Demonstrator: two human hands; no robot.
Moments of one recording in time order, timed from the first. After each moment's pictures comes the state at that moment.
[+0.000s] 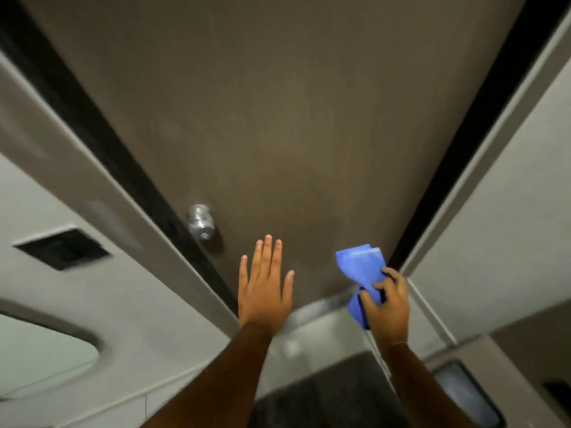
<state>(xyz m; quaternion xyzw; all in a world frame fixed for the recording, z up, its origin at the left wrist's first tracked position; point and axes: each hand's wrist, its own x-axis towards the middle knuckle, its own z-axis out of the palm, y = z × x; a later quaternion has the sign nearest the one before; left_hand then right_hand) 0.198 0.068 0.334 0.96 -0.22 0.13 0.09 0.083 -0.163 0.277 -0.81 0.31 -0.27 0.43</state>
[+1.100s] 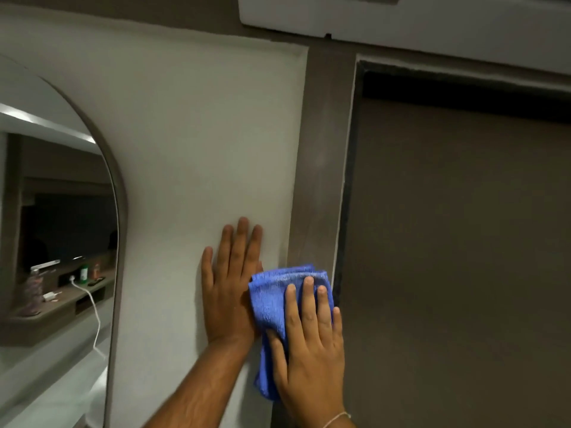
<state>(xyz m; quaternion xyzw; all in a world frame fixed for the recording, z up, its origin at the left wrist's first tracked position) 0.409 0.333 0.785 0.74 -0.06 0.66 0.14 0.358 0.193 0.716 -0.80 -0.11 -0.59 0.07</state>
